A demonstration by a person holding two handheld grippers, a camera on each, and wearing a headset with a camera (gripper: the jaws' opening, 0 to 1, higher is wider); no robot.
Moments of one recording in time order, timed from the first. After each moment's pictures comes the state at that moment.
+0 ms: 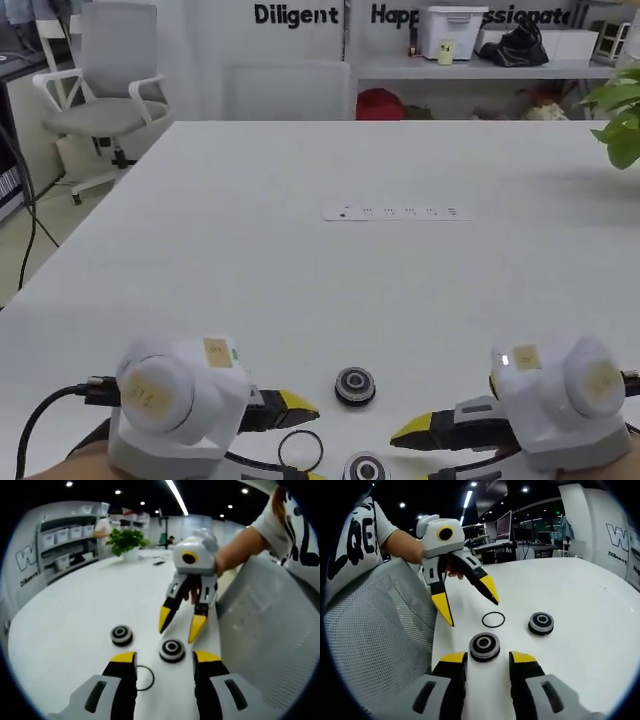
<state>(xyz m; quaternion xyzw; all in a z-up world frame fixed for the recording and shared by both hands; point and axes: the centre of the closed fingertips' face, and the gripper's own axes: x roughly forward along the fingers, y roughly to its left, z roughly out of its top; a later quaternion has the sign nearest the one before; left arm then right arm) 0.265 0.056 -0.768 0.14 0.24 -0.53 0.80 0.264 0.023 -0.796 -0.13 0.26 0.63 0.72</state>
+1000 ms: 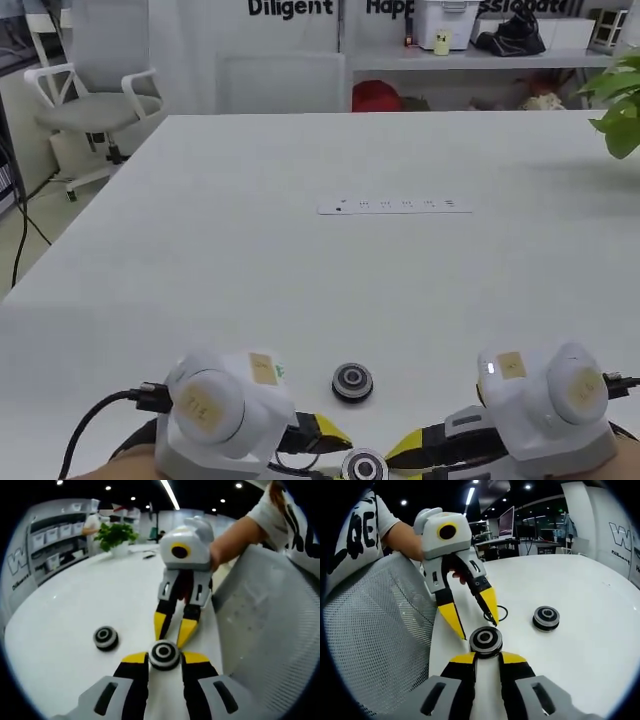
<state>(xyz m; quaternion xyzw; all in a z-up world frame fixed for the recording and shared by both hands) 0.261 0.031 -0.789 0.16 0.26 -0.56 0.77 0.261 0.025 -0.809 -0.13 0.27 0.64 0.71</state>
